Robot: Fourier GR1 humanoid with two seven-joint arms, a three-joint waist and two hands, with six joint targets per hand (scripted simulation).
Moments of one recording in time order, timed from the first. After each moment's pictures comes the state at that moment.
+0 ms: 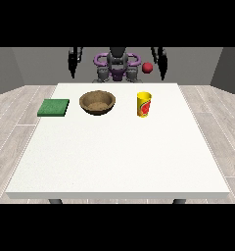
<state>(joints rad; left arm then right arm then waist) -0.01 0.09 0.00 -1.57 -0.03 -0.01 0.04 -0.01 -0.12 0.02 -1.57 -0.02 -0.01 0.00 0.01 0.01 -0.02</state>
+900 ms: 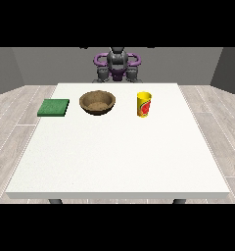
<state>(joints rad) -0.05 0.01 0.00 -1.84 0.24 0.02 0.38 -0.12 -0.01 0.40 -1.81 -0.01 -0.39 0.42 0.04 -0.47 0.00</state>
